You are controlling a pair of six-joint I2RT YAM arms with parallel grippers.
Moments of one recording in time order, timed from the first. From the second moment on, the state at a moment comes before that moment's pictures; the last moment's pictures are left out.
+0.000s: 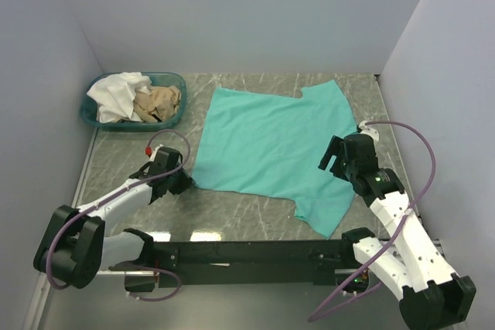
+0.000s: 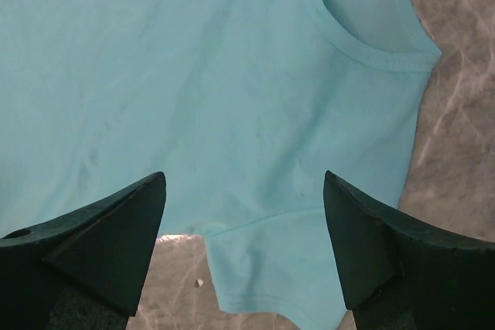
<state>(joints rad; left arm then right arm) -0.36 1.17 0.46 -0.22 -0.05 -1.00 0.25 0.81 0.74 -0.69 0.23 0.56</state>
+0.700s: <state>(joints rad) -0.30 1.24 0.53 -0.29 -0.20 -0.99 0.86 1.00 0.74 -0.81 0.22 0.68</state>
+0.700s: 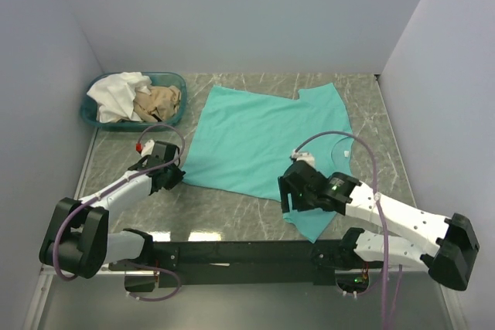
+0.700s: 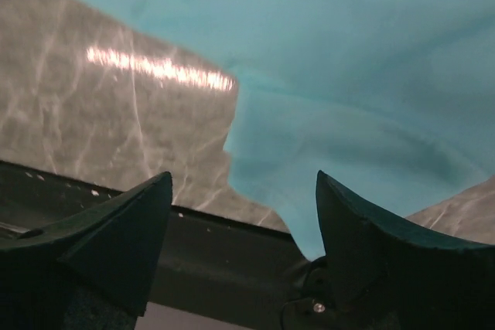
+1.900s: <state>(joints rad) -0.30 1.25 0.54 -0.30 -0.17 -0.96 0.97 1.09 0.54 -0.89 0.23 0.98</state>
